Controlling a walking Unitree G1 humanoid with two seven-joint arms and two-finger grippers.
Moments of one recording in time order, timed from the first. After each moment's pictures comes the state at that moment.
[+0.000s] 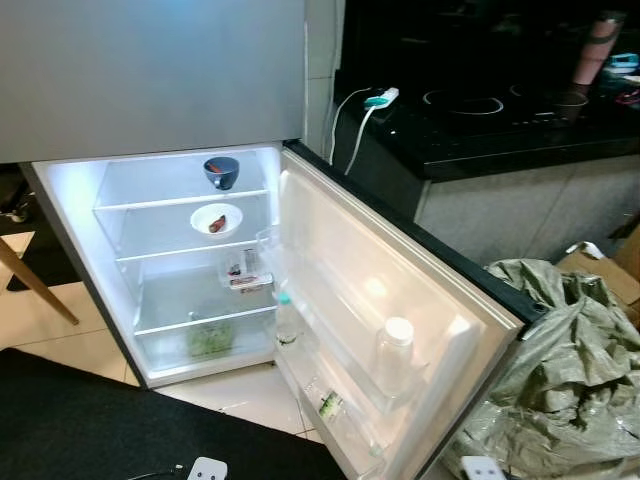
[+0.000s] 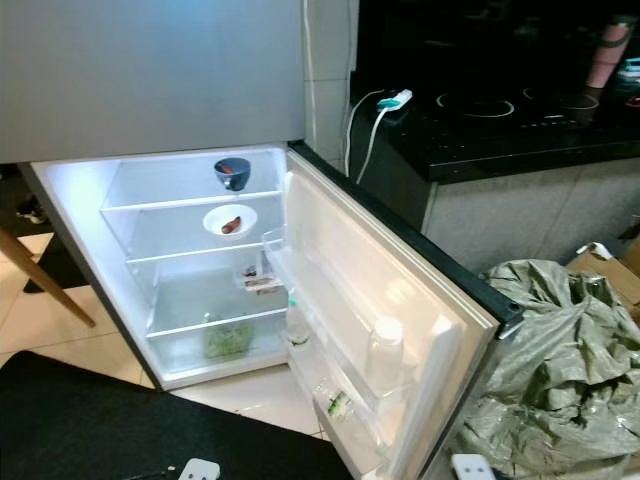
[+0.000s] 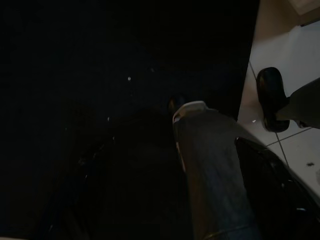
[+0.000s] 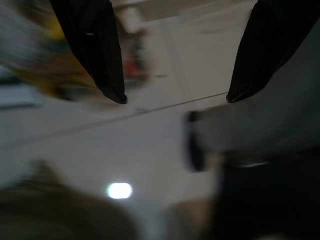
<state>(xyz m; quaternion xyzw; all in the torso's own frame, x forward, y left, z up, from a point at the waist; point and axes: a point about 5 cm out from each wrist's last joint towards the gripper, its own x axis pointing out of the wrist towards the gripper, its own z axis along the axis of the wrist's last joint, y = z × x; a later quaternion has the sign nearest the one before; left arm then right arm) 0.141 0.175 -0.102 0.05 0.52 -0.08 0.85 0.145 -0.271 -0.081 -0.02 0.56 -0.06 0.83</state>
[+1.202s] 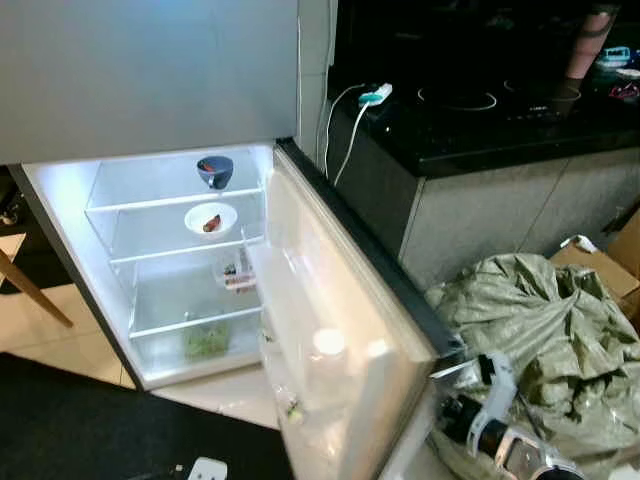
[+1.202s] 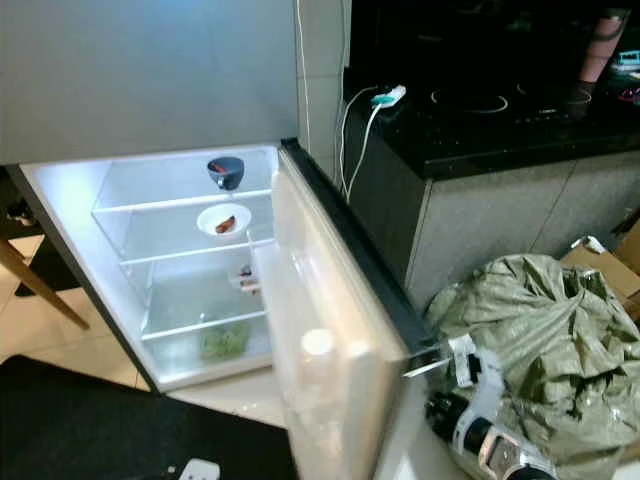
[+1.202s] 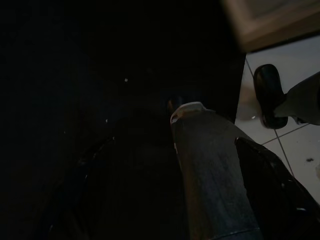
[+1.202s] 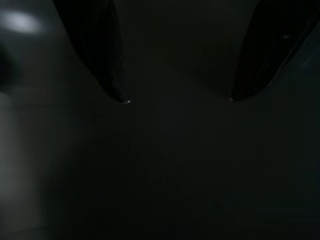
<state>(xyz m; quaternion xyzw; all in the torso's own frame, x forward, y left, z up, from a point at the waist) 0.140 0.175 -0.103 0.05 0.52 -0.08 0.85 0.250 -0.208 0.002 0.34 0.26 0.37 0.82</state>
